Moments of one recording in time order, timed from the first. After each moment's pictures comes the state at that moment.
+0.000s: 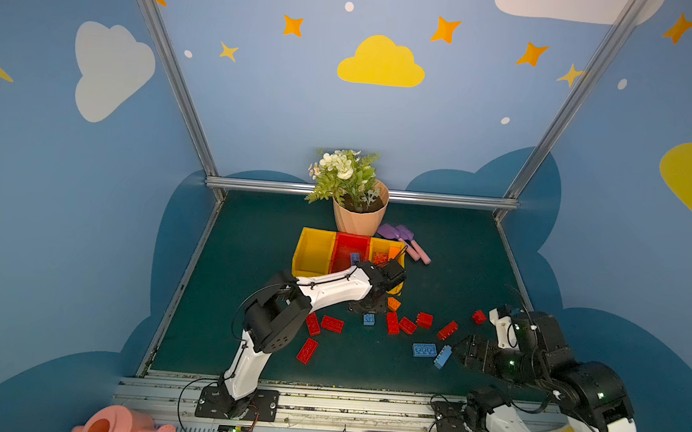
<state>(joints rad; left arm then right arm) -0.90 2.03 1.54 -0.87 -0.13 -0.91 0.40 0.59 1.07 -1.52 -0.17 0.61</state>
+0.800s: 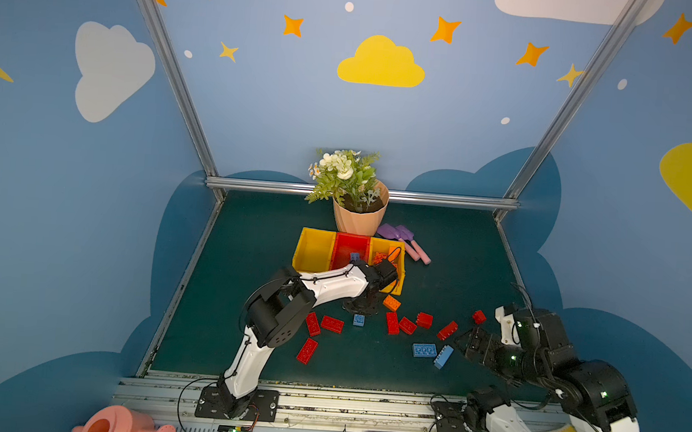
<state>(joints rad) -0.86 2.07 1.52 -0.90 -0.09 -0.76 0.40 0.60 1.10 -1.49 -0.16 0.73</state>
